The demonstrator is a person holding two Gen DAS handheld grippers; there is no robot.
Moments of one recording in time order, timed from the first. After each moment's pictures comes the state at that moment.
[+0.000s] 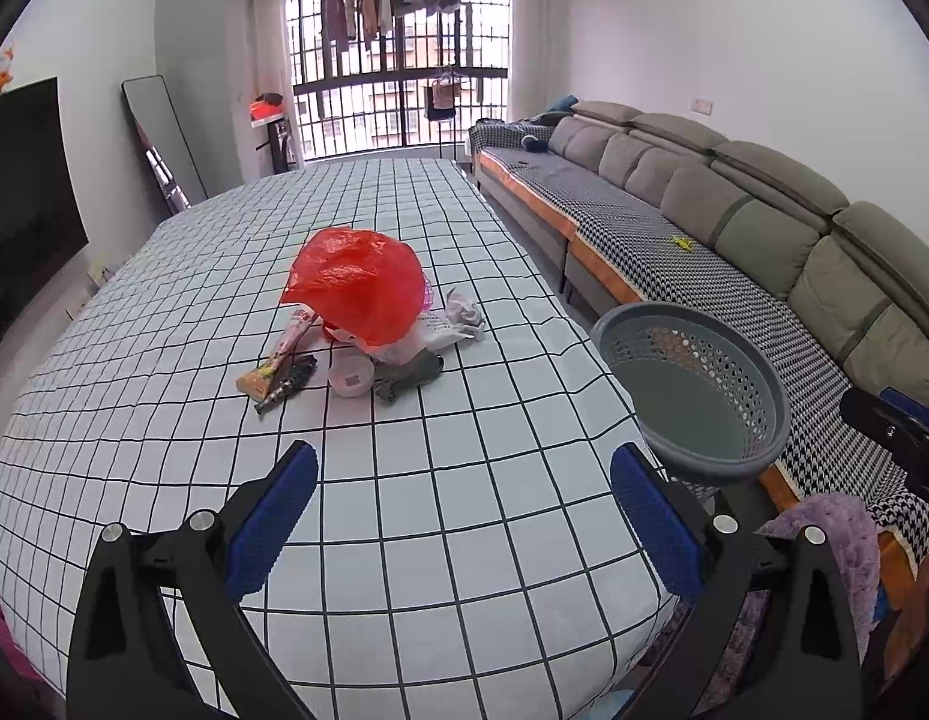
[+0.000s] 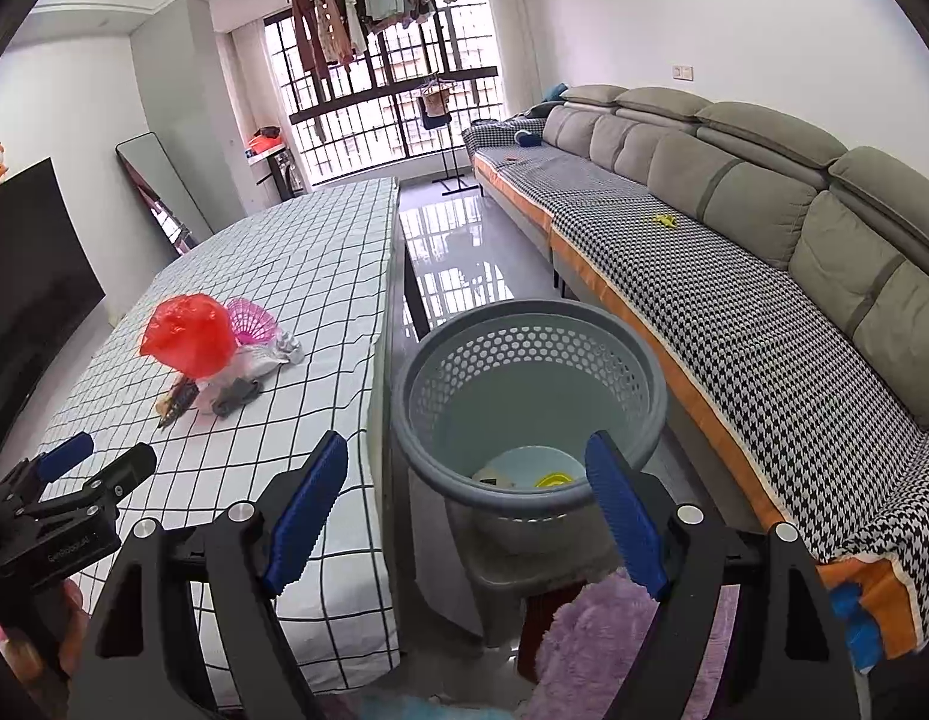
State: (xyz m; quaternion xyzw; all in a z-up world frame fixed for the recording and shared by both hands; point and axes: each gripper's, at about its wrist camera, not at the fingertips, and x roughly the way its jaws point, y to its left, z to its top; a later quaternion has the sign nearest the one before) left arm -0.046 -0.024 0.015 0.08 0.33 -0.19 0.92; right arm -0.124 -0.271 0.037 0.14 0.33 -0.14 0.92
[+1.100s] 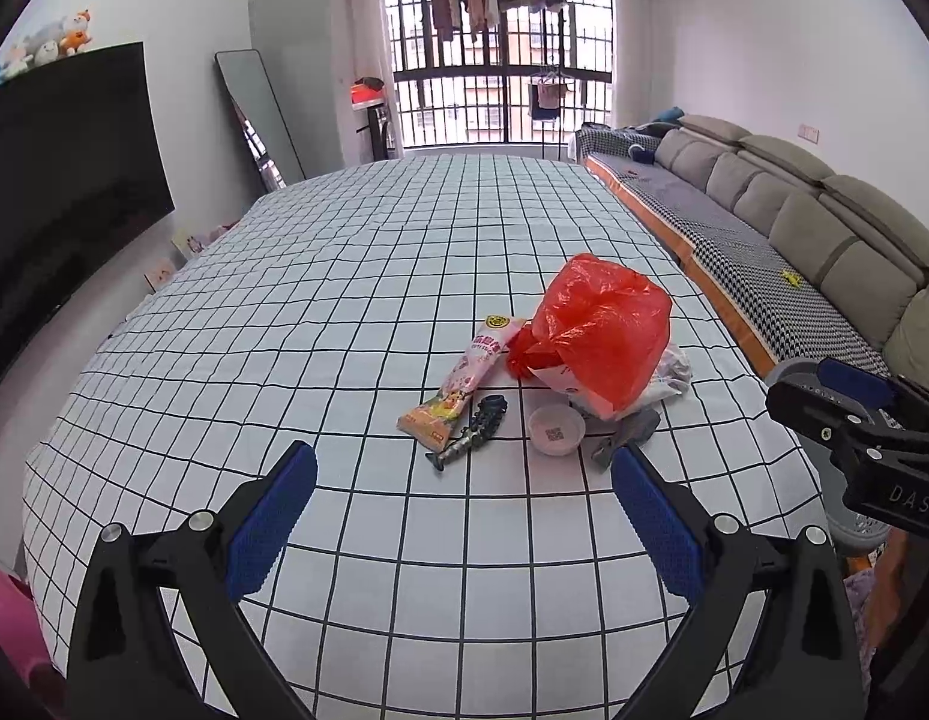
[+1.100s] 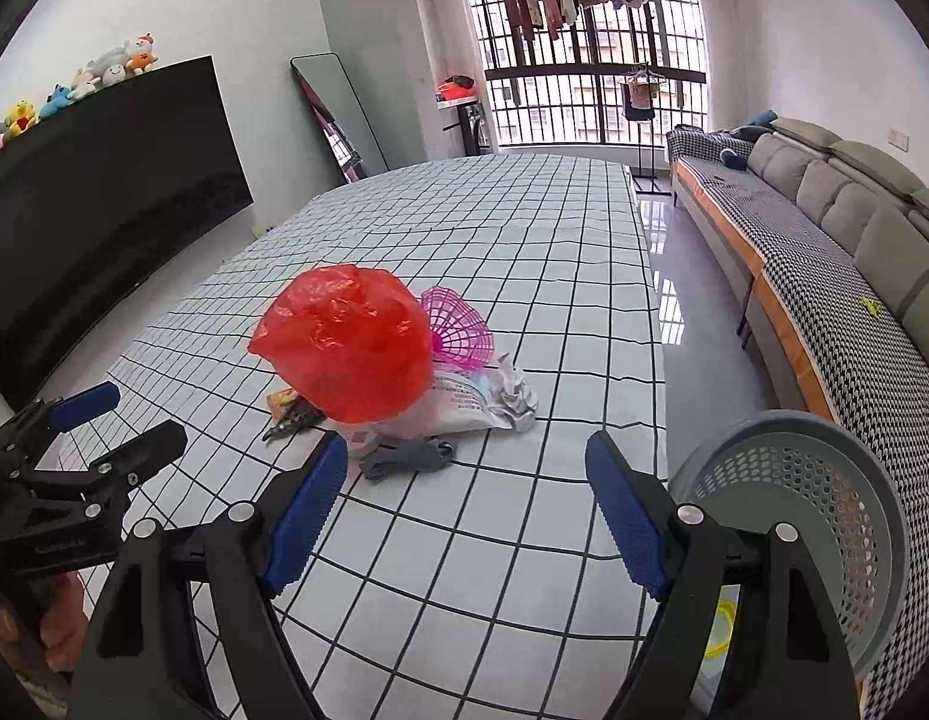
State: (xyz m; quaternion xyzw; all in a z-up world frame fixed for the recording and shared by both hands) left arm 0.045 0.062 0.013 0.06 0.34 -0.07 0.94; right arm 0.064 -0.169 0.021 0.06 0.34 0.08 0.93
